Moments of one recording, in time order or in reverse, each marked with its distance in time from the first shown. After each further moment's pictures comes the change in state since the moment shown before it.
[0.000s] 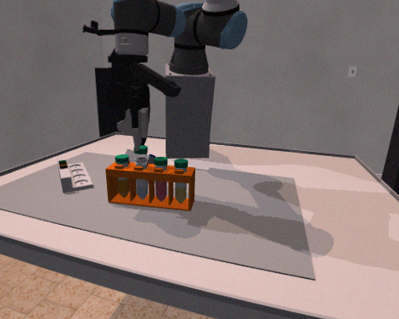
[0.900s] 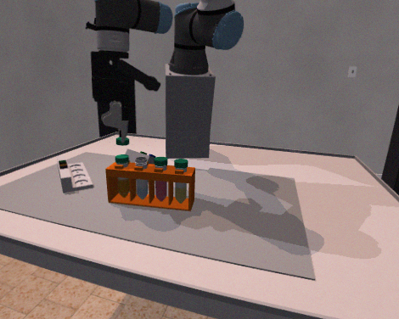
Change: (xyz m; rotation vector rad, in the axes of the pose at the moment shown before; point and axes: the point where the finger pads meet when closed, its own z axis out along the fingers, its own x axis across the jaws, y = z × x) arm -0.032 0.062 -0.010 -0.017 -0.023 -0.585
